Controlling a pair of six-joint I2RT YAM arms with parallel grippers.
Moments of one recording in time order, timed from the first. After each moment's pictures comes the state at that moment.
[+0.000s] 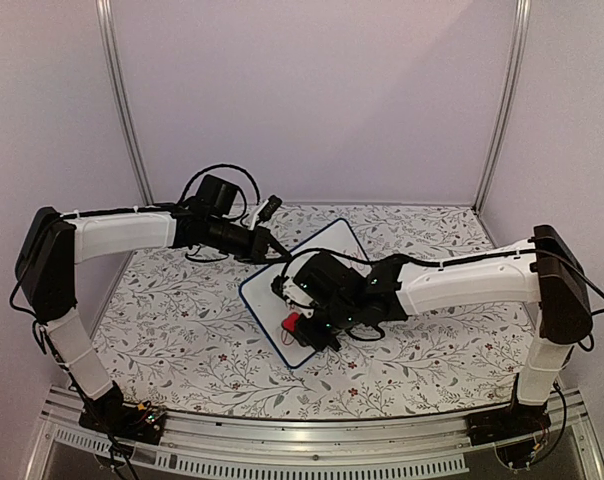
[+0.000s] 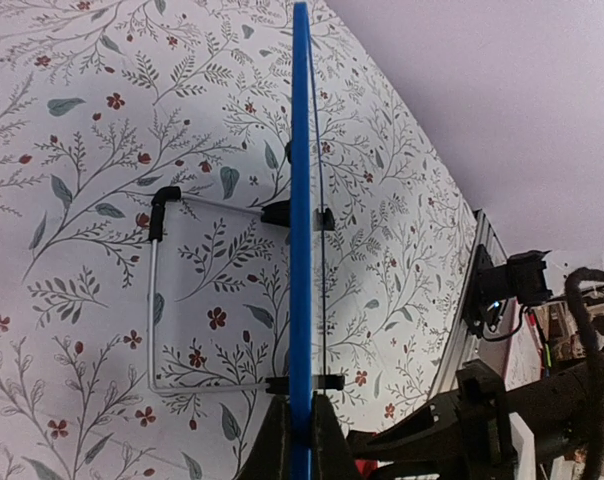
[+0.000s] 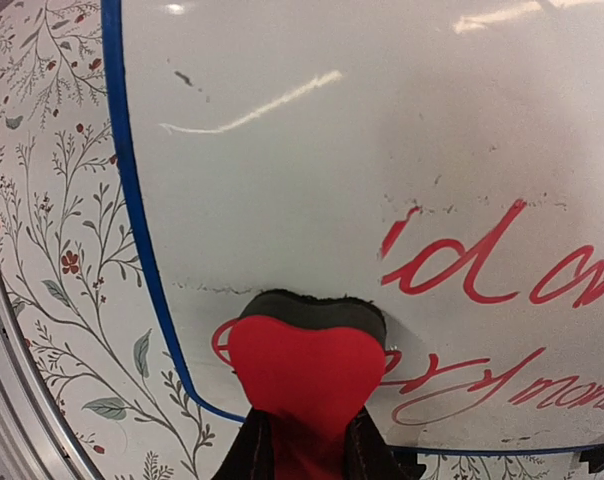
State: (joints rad) left arm -0.58 1.75 1.24 -0.24 0.66 -0.30; right arm 1.15 1.85 1.31 -0.39 0.12 0.16
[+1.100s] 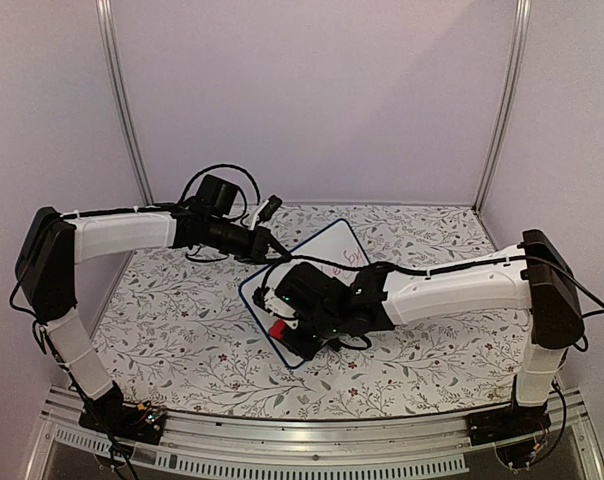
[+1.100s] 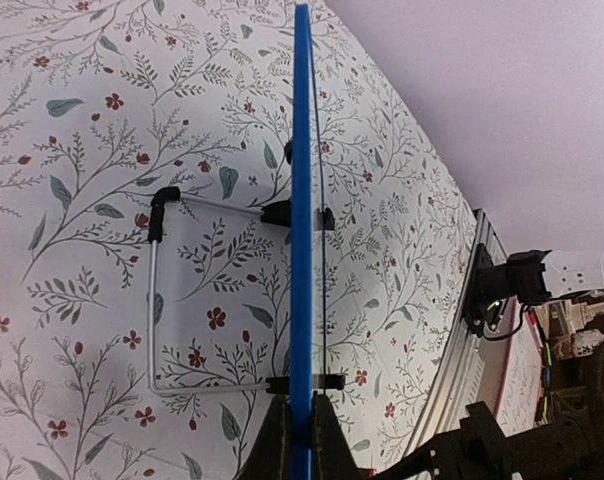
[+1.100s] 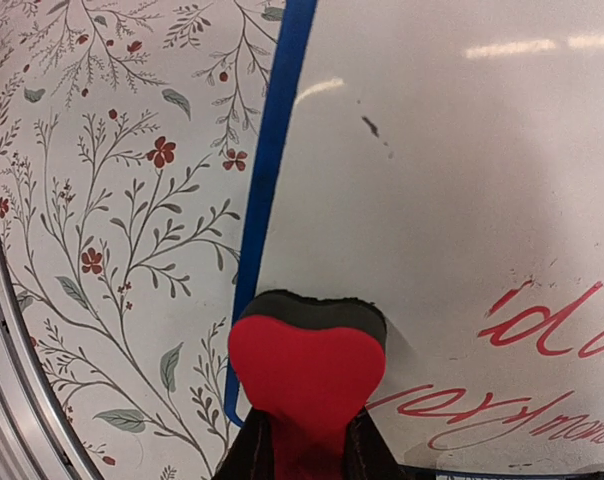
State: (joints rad) left arm -0.58 1.75 1.24 -0.24 0.67 -0.31; right arm 1.22 1.91 1.38 -0.42 0.16 0.08
